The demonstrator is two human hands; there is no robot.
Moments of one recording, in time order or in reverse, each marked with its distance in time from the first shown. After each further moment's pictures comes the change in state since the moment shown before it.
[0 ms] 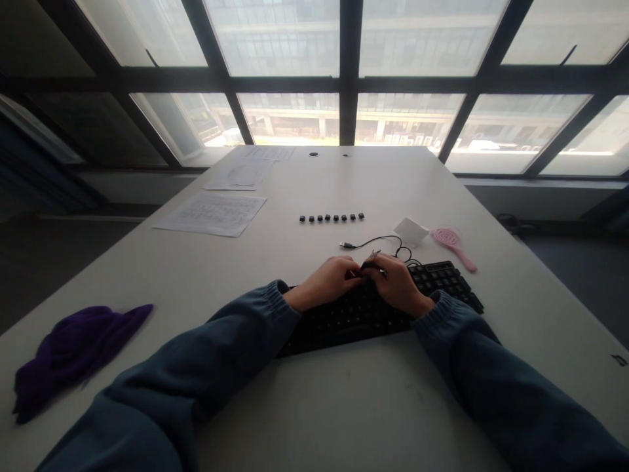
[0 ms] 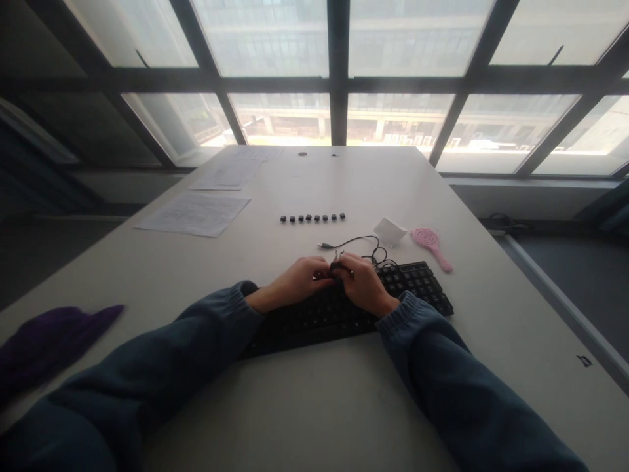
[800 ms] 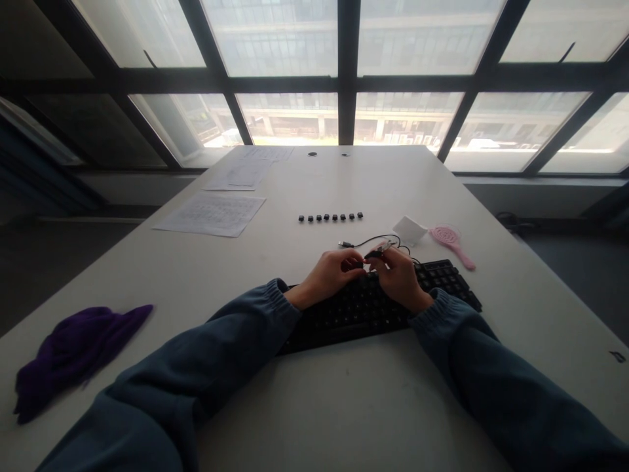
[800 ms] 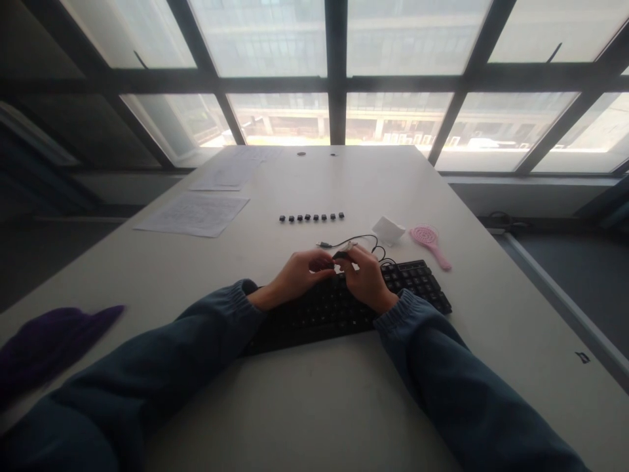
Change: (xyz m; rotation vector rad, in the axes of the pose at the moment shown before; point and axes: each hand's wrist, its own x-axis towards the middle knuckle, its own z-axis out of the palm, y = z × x) left_hand 0.002 -0.009 0.011 -0.394 0.197 -0.051; right_hand 0.005 -0.003 -0.001 0.058 0.194 0.008
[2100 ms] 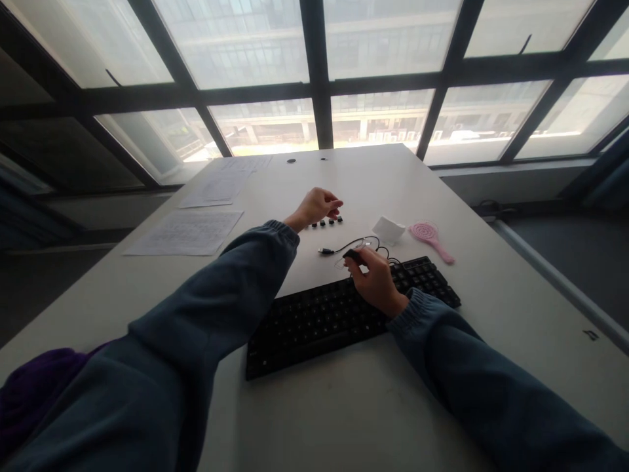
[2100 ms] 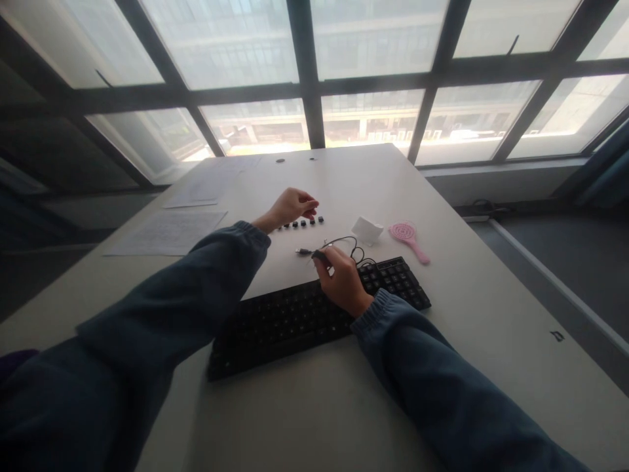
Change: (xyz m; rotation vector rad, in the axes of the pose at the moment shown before) left_hand 0.178 -0.010 -0.049 0.082 0.011 -0.161; right_hand 0.000 0.005 0.005 -0.055 0.095 0.035
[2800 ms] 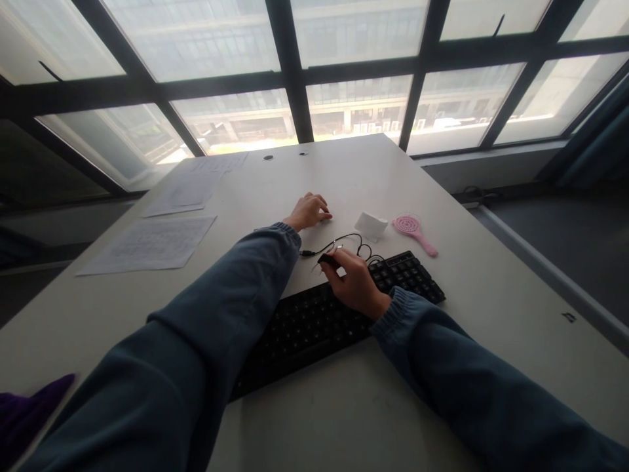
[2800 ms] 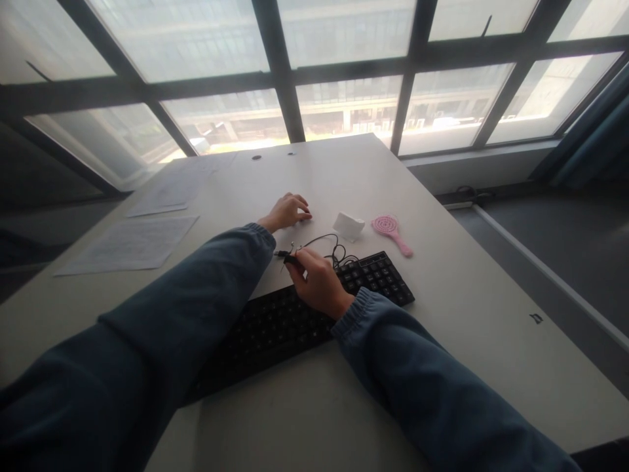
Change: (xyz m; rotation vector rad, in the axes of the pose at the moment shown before) left_hand 0.063 -0.062 0.030 0.734 -0.095 0.292; right_hand 0.003 -0.004 0.000 0.025 -0.051 -0.022
